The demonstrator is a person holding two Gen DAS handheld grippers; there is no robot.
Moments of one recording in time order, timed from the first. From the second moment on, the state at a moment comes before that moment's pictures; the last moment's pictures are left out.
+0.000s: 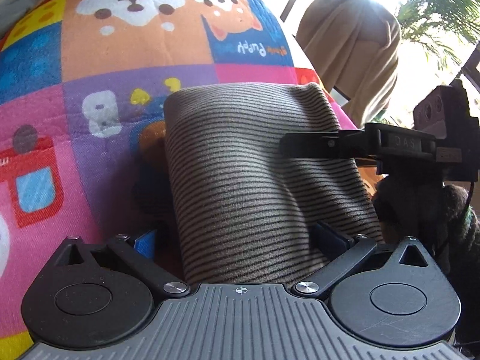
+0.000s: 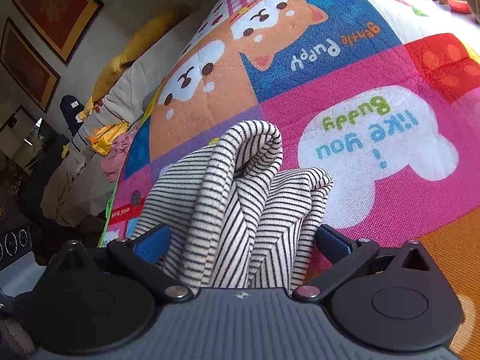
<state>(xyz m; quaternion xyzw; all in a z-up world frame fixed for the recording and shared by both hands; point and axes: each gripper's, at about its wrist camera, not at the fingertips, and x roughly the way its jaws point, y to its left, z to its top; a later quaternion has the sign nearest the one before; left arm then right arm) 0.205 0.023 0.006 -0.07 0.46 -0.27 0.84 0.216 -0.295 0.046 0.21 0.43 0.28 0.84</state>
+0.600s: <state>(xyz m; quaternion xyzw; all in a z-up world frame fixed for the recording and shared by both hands) 0.262 -0.035 0.039 -0.03 0.39 -0.26 0.88 0.251 -0.360 0.098 0.19 0.32 0.19 0.91</state>
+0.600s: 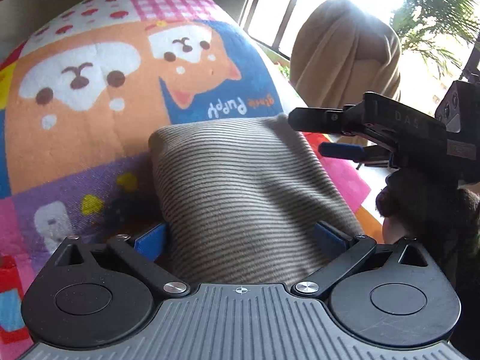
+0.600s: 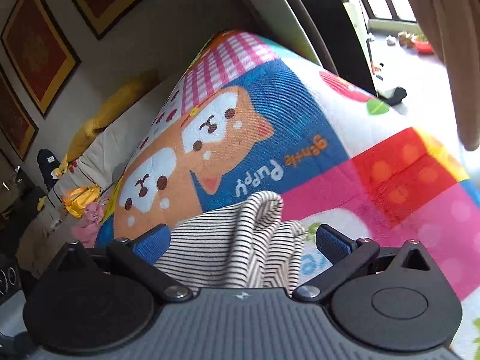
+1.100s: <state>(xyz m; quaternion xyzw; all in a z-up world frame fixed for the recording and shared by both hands) 0.192 -0.017 0.037 0.06 0.38 -0.23 0.89 0.127 -0.323 0.087 -0.06 0.29 0.20 0.93</state>
